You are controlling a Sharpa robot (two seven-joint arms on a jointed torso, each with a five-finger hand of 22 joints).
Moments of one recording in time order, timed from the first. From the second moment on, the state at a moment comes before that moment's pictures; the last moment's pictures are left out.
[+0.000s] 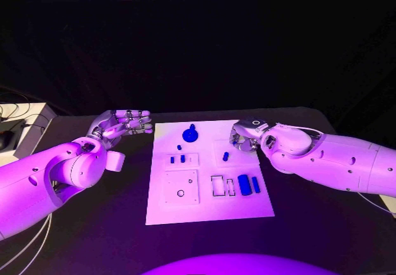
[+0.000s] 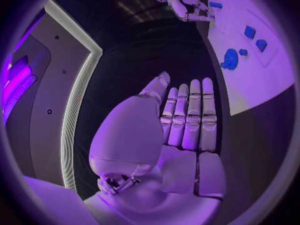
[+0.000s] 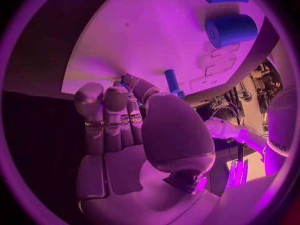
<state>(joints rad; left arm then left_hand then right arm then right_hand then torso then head) 1.01 -0.89 0.17 1.45 -0.23 -0.24 0.29 1.44 -0.06 0.09 -0.02 0.23 1.06 0.14 0.06 0.06 1.16 0.12 0.06 0.06 1.18 0.10 0.07 0.14 0.11 1.07 0.11 0.07 0.51 1.16 -0.82 -0.11 1.39 -1.79 -0.31 -0.17 1.33 -0.04 0.39 -0.15 0.24 1.22 0.10 0.06 0.09 1.25 0.07 0.05 0.06 1.43 -0.04 0.93 0.70 0.11 1.46 -0.05 0.74 1.31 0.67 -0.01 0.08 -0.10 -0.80</state>
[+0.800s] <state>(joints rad) 1.01 -0.88 0.17 1.42 -0.23 -0.24 0.29 1.44 -0.06 0.10 -0.03 0.23 1.06 0.14 0.06 0.06 1.16 0.12 0.06 0.06 1.18 0.10 0.07 0.14 0.11 1.07 0.11 0.07 0.51 1.18 -0.91 -0.09 1.52 -1.64 -0.44 -0.13 1.33 -0.03 0.39 -0.15 0.23 1.23 0.10 0.06 0.09 1.25 0.07 0.06 0.06 1.43 -0.04 0.94 0.70 0.11 1.46 -0.05 0.76 1.31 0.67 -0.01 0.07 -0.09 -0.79</state>
